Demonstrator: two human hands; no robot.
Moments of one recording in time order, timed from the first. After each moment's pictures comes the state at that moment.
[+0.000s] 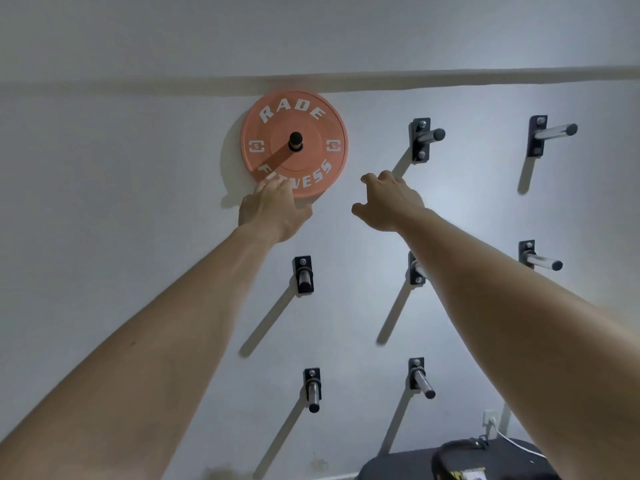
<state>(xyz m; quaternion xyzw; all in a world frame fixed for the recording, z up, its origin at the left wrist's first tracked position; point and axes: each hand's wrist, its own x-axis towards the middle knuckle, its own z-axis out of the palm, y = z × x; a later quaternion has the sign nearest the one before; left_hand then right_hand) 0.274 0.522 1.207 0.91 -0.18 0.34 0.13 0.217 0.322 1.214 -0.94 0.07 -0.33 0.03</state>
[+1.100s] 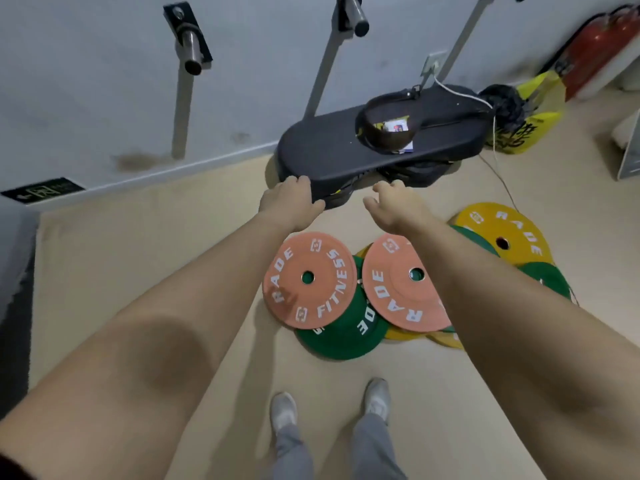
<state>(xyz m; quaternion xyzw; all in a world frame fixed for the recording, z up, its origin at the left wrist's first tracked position) 0.211 0.299 0.525 0.95 -0.24 -0.20 0.06 0.117 0.117 0.505 -0.94 0.23 0.15 0.18</state>
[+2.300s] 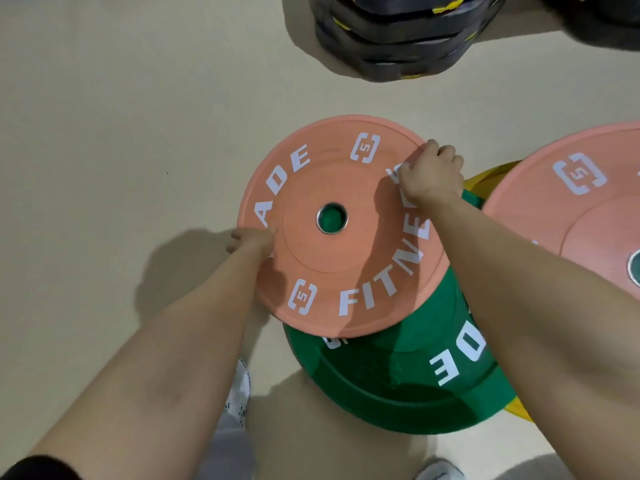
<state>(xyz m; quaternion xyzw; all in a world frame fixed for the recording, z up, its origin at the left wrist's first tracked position) 0.228 0.438 -0.230 0.82 0.41 -0.32 0.23 0.226 0.140 -0.188 -0.92 0.30 0.13 0.20</state>
